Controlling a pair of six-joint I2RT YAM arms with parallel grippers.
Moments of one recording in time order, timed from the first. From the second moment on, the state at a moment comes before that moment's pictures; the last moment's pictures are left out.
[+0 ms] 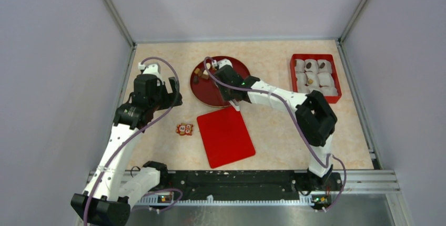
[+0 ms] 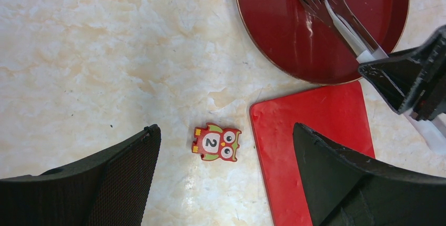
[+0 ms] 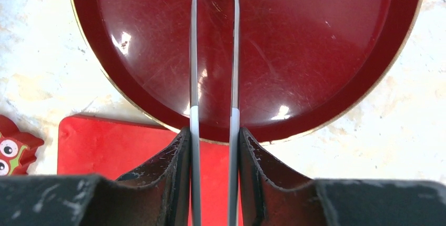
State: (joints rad) left arm -0.21 0.93 1.02 -0.74 -0.10 -0.34; right arm 0.86 1.94 1.54 -0.43 0.28 0.29
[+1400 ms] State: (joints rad) left arm -0.21 0.96 1.02 -0.72 -0.05 -0.35; right arm -0.17 1.37 1.03 -0.48 0.15 0.38
